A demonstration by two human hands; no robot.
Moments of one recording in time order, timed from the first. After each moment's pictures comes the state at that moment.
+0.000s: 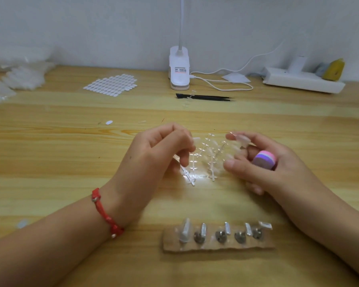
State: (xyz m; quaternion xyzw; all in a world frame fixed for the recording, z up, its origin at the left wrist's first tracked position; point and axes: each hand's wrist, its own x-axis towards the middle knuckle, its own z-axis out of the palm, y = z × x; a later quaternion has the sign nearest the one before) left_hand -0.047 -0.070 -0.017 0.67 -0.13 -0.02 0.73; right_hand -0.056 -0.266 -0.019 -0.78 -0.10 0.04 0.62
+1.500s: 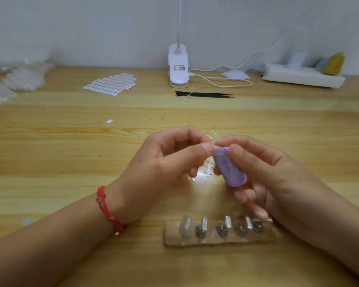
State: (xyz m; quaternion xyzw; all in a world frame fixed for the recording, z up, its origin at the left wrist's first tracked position) left_hand -0.054 -0.075 -0.011 0.68 -0.21 -0.05 0.70; right_hand -0.068 -0.255 -0.012 -0.58 -0.08 0.19 0.78
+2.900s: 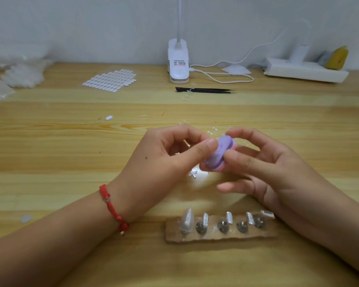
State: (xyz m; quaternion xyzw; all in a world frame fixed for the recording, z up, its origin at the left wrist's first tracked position) left_hand -0.053 -0.077 -0.016 0.74 -0.19 0.00 0.65; right_hand -0.067 -0.256 -0.016 -0.57 -0.07 0.16 0.80
